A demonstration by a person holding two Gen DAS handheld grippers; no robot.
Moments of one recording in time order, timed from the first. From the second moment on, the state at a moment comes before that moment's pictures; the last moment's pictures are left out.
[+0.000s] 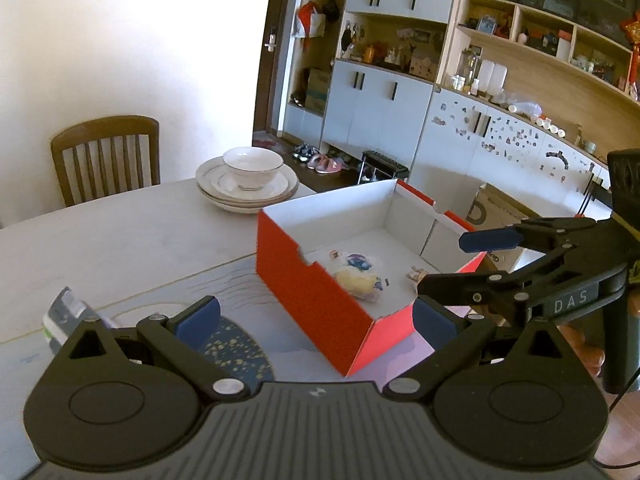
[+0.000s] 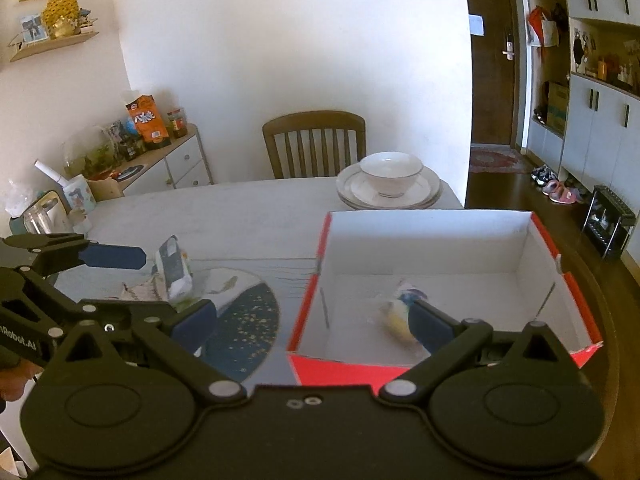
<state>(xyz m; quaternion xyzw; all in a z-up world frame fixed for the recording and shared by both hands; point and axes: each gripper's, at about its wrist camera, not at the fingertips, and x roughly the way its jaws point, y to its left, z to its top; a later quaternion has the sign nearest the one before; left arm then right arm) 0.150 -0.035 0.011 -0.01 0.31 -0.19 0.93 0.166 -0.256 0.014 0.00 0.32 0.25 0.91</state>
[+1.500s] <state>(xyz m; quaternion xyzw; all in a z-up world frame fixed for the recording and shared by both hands) 0.163 0.126 -0.081 0.10 0.33 -0.13 0.93 0.132 -0.088 -0.065 -0.05 0.35 0.22 0.91</state>
